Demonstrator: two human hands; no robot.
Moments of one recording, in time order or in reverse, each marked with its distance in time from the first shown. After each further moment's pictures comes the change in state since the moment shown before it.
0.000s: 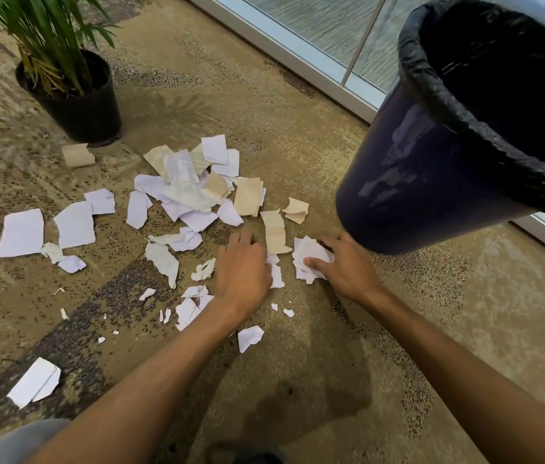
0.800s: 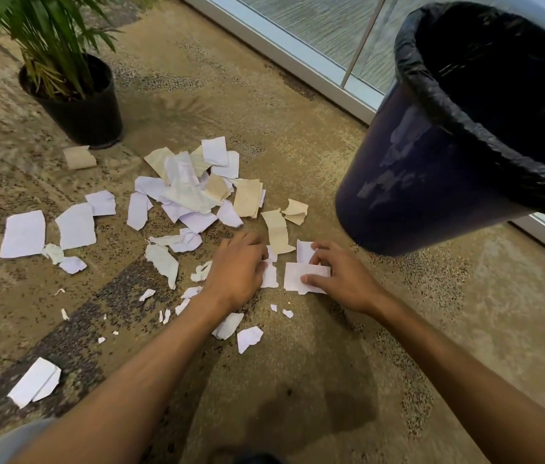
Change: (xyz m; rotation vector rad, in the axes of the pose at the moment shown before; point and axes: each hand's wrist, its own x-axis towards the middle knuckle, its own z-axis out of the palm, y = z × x) left_hand 0.006 -0.023 0.003 -0.121 -0.049 0.215; right_hand -0.013 -0.001 -0.007 0.048 -0.169 -0.138
